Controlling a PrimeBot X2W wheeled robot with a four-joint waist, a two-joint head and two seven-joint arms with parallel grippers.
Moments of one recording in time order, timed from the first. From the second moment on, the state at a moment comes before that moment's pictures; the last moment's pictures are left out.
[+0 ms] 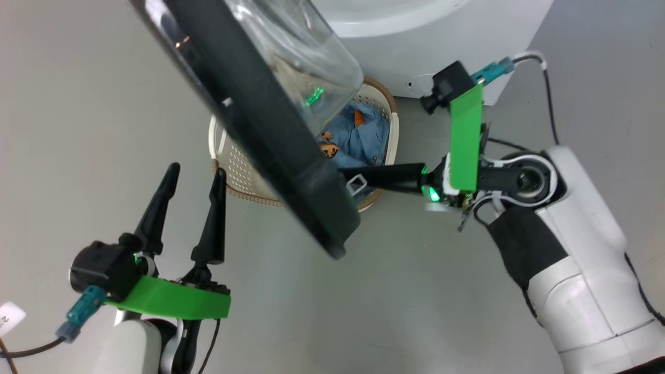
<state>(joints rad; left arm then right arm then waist) -0.27 0.03 -0.12 0.03 -0.28 -0.08 -0.26 -0.85 -0.09 0.27 0.47 1.49 0.12 1.13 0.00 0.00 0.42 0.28</state>
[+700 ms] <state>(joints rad) -0.27 0.03 -0.11 0.04 -0.28 -0.07 -0.26 -0.84 -0.09 0.53 0.49 1.63 0.12 0.99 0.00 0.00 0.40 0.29</state>
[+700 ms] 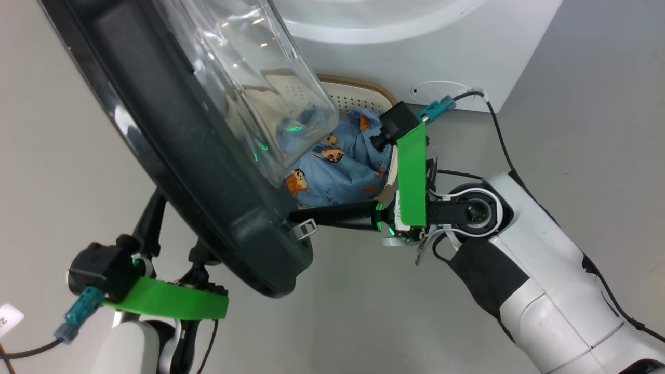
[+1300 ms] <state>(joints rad) -0.22 0.03 -0.04 0.07 -0.26 -0.08 -0.26 -0.76 -0.10 0.50 0.51 1.69 0.12 0.88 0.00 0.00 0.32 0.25</state>
